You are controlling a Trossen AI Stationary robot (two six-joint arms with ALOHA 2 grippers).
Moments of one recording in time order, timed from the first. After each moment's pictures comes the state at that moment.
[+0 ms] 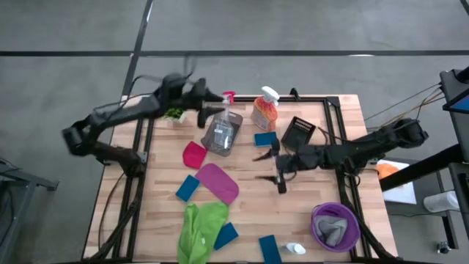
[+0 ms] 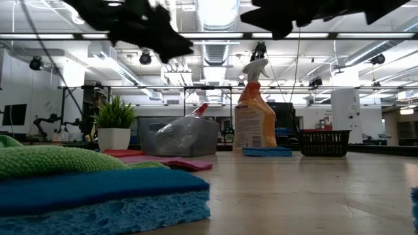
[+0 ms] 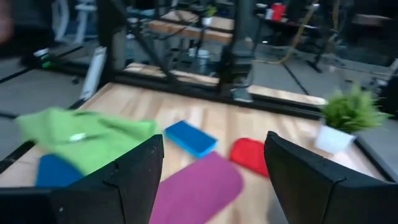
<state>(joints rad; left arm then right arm) 0.61 1.33 0.90 0.19 0.56 0.14 0.18 1.26 0.65 0.45 0.11 -0.09</state>
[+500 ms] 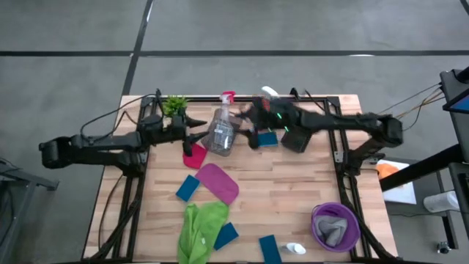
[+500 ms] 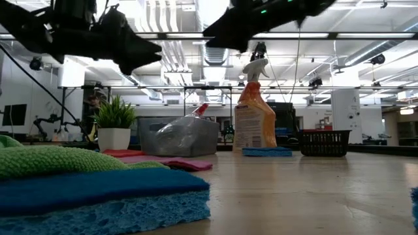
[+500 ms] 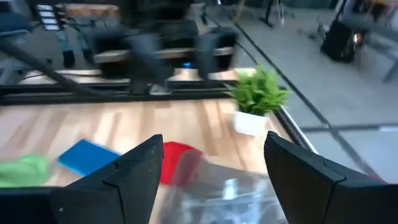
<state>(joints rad) 0.37 0.96 0.32 0.59 0.16 -0.03 -0.25 1.54 1.13 0.11 -0.11 -0.05</state>
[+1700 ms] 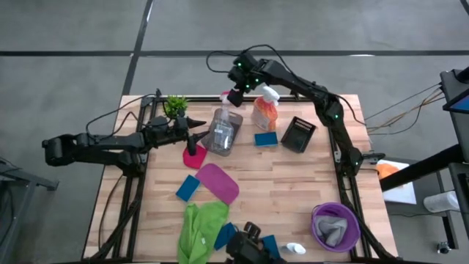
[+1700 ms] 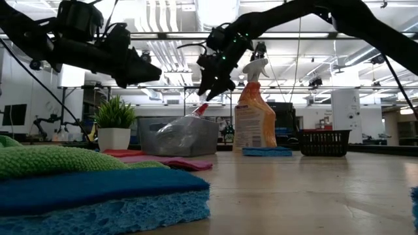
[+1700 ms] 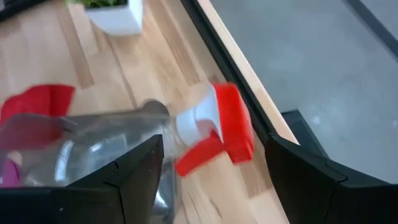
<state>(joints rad) 0.38 1.03 0.29 0.58 0.04 0.01 -0.59 2.24 2.21 -0.89 -0.19 -0.03</state>
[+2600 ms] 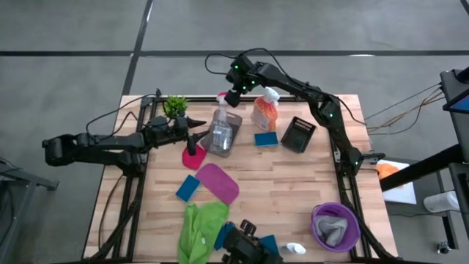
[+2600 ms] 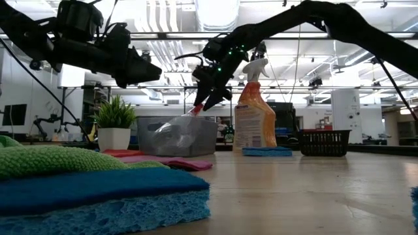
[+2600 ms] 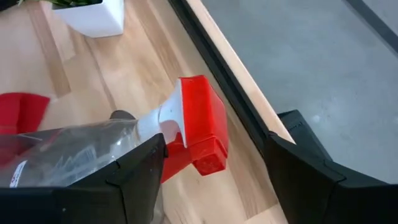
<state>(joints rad) 0.38 1.03 0.29 0.59 0.05 -0.01 -0.60 2.31 2.21 -0.82 -0.19 -0.01</state>
